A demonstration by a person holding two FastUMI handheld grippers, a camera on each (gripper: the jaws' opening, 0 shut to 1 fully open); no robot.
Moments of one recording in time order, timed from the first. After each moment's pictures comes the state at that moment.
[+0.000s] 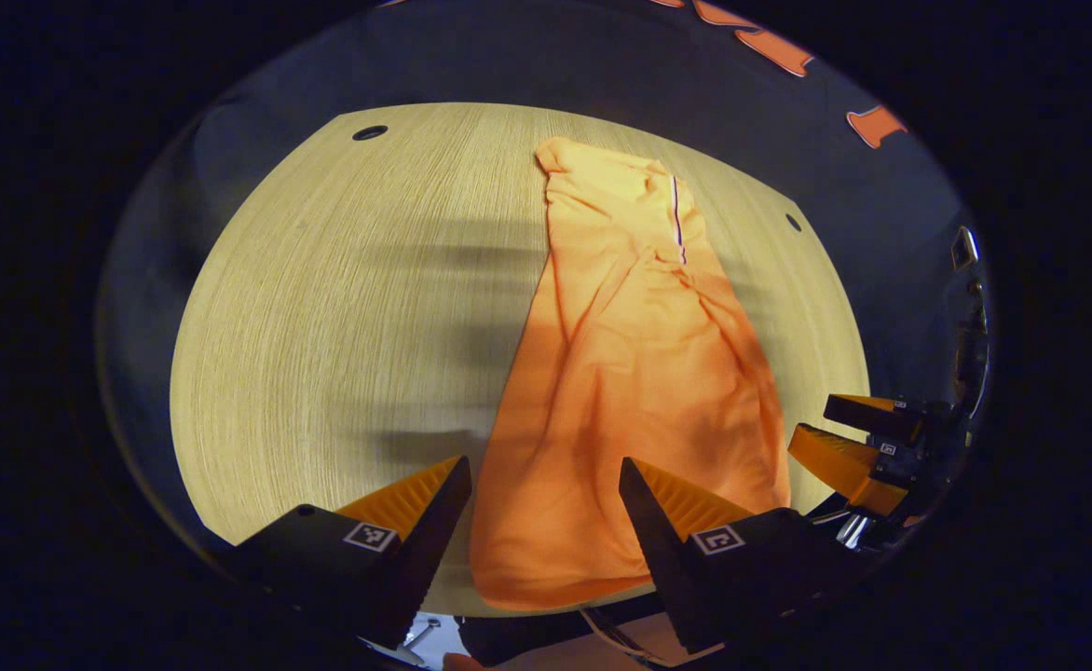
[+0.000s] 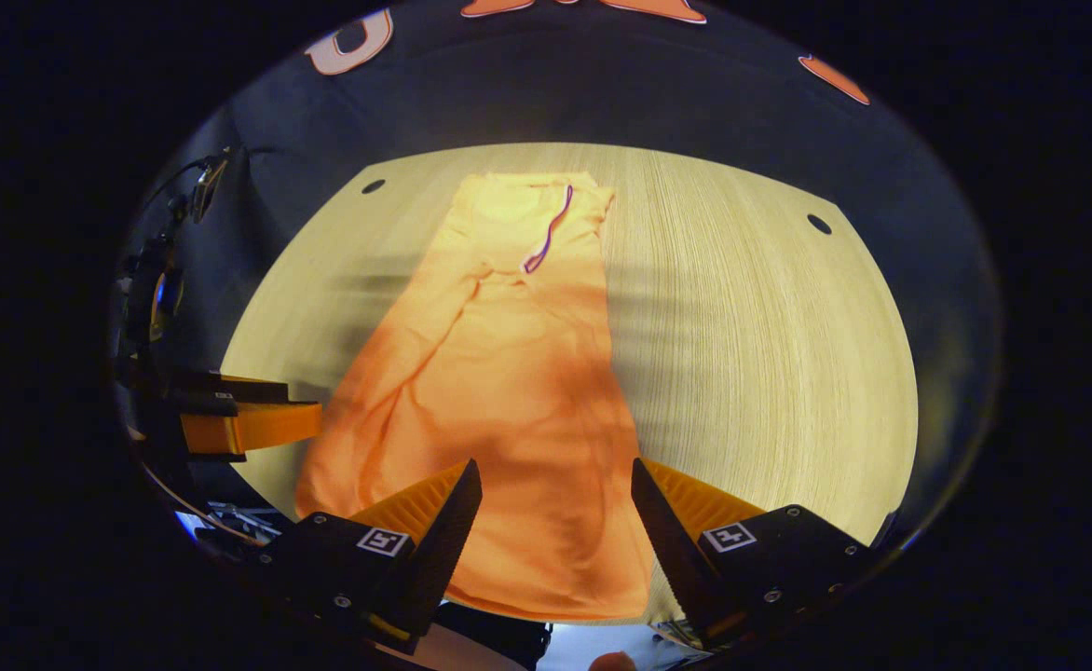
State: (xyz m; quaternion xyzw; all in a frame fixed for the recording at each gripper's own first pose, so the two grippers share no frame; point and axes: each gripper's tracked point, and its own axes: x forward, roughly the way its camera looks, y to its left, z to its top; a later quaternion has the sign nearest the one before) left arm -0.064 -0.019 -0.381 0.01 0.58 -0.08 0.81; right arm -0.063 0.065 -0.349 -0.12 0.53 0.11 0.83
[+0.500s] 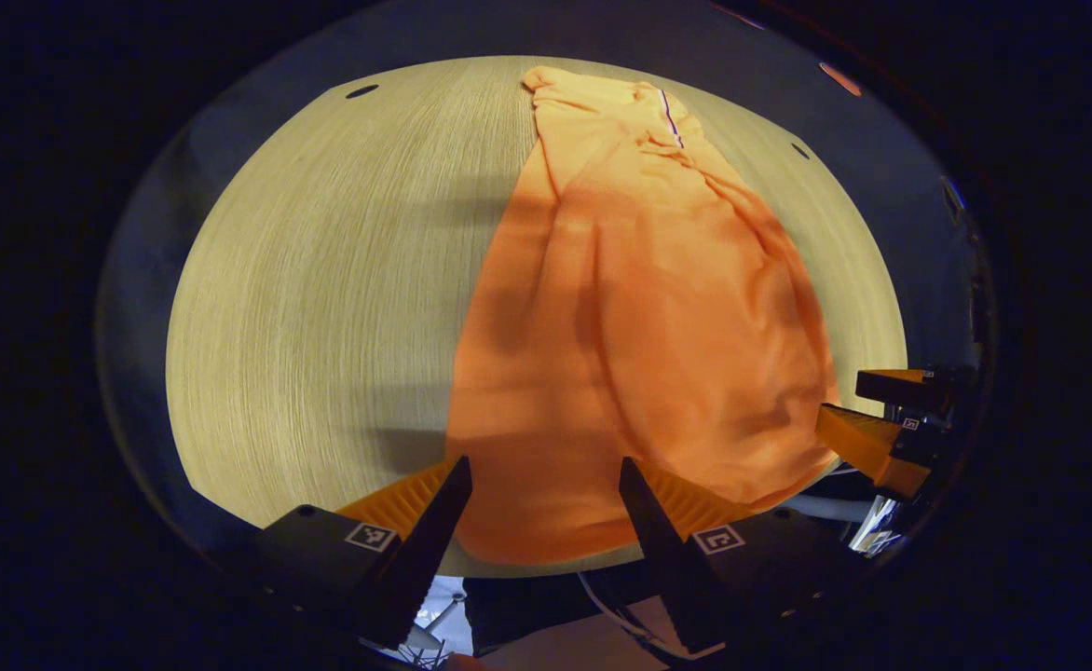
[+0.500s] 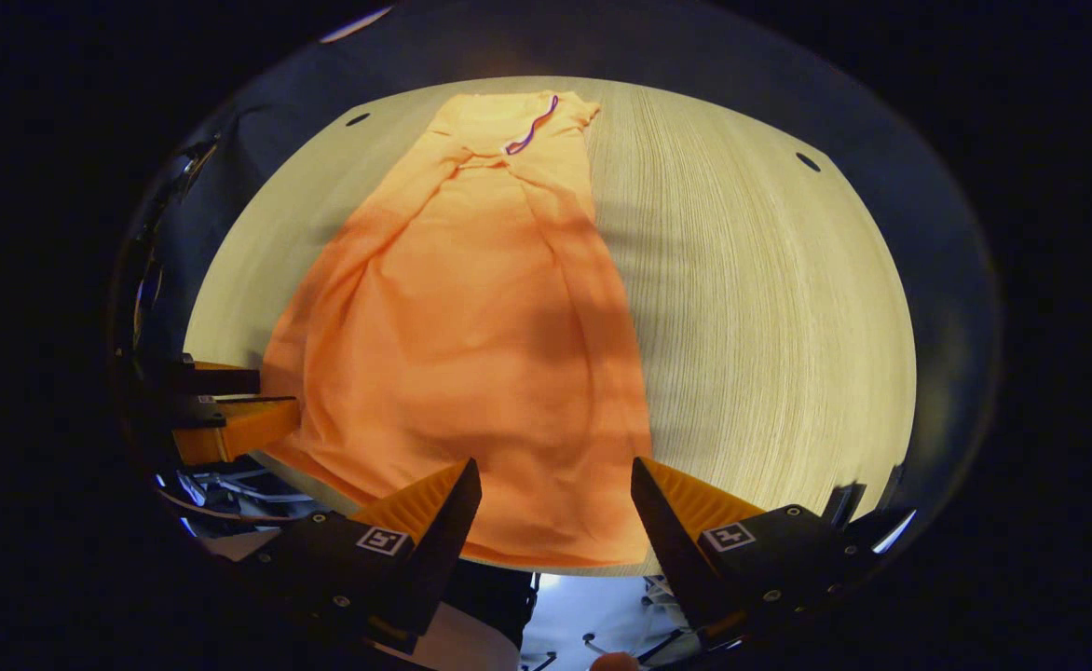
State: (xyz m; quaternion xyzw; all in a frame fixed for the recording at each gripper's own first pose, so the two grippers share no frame) left arm -0.148 -0.022 -0.425 0.05 0.64 -0.06 0.76; right arm -0.139 0.023 -0.388 -0.15 0.60 0.07 0.78
